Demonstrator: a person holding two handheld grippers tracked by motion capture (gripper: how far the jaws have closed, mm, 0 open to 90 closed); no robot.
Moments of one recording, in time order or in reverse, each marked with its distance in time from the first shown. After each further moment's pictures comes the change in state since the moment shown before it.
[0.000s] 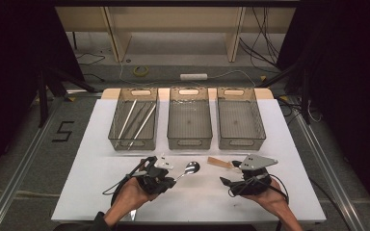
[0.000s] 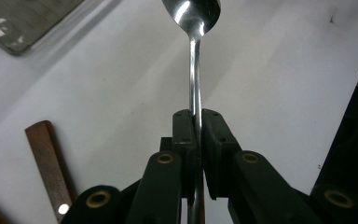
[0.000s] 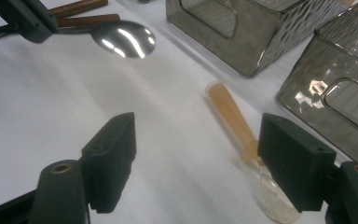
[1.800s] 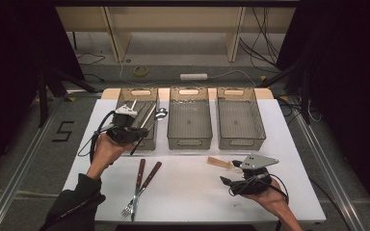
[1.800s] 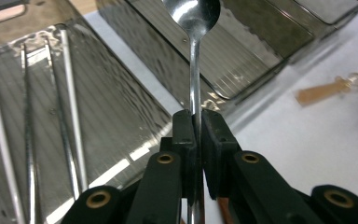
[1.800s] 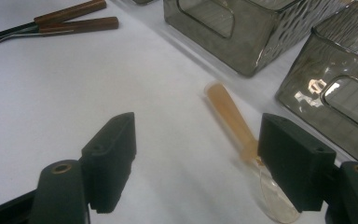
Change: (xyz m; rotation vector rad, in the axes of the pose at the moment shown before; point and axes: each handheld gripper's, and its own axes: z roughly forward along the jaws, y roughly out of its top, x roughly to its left) left arm 0.129 0.034 -0.059 -0.196 0.163 -0.238; right arm -0.002 -0.001 0.000 -0.008 0.003 0.022
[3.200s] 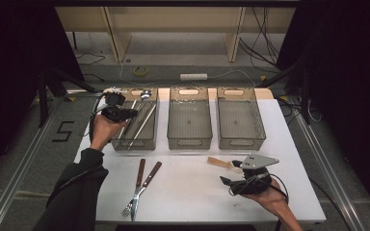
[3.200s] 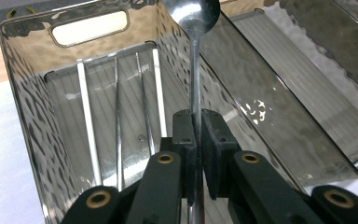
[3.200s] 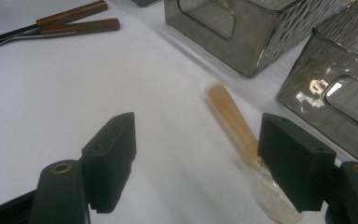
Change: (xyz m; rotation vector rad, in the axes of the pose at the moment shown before) left arm 0.071 0.030 0.026 -0.009 0.150 -0.121; right arm -0.001 0.000 0.000 -0.003 0.007 0.008
